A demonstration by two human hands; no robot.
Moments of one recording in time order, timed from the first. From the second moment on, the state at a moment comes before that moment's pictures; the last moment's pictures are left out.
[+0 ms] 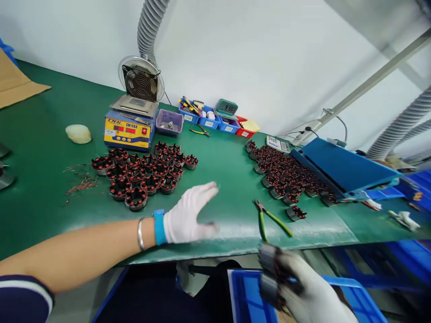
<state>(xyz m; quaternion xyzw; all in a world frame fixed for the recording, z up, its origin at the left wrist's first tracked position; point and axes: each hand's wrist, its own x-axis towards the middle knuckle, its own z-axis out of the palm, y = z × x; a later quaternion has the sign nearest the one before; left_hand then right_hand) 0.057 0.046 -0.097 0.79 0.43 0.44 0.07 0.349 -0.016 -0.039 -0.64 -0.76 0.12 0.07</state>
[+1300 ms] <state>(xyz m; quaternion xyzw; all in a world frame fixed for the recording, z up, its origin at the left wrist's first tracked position) 0.069 0.013 -0.103 0.81 0.50 0.29 0.11 0.309 0.046 -0.061 -0.51 -0.75 0.37 0.21</state>
